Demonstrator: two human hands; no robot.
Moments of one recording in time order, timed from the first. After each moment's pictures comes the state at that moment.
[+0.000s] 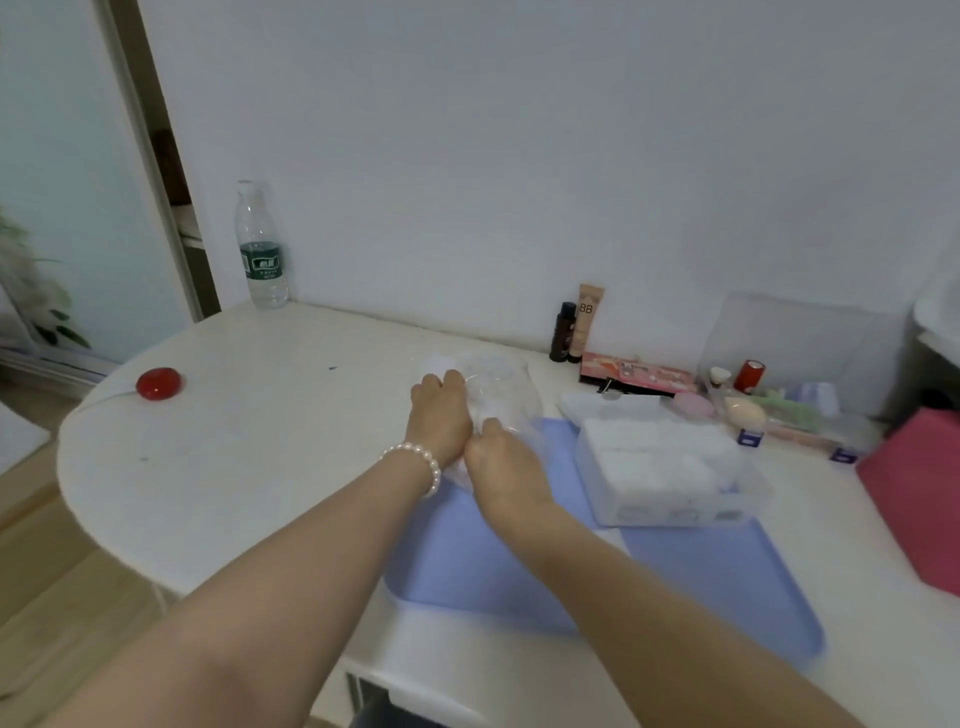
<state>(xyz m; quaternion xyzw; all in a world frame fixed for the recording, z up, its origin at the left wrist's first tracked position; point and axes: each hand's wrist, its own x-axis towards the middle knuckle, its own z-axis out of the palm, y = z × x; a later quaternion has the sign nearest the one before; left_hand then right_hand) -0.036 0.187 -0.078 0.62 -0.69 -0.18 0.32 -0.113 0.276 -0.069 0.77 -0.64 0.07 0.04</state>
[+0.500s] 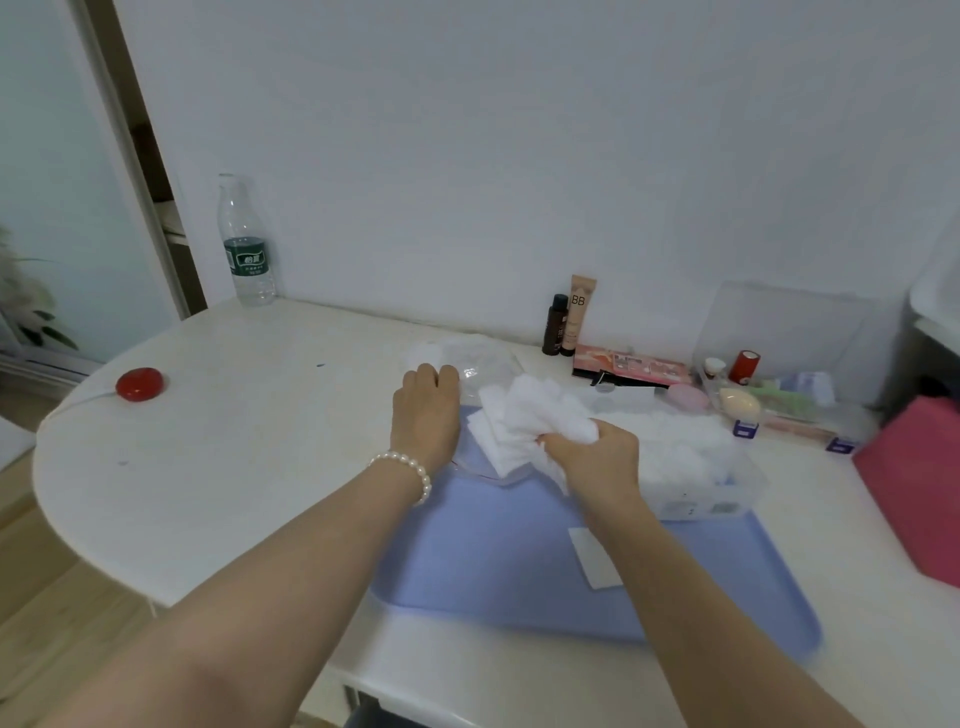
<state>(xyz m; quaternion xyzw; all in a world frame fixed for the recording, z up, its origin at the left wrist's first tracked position) -0.035 0.177 -0.099 0.57 -0.76 0.07 0.31 -0.182 0.286 -0.060 0.37 -0.64 0.57 -0.35</state>
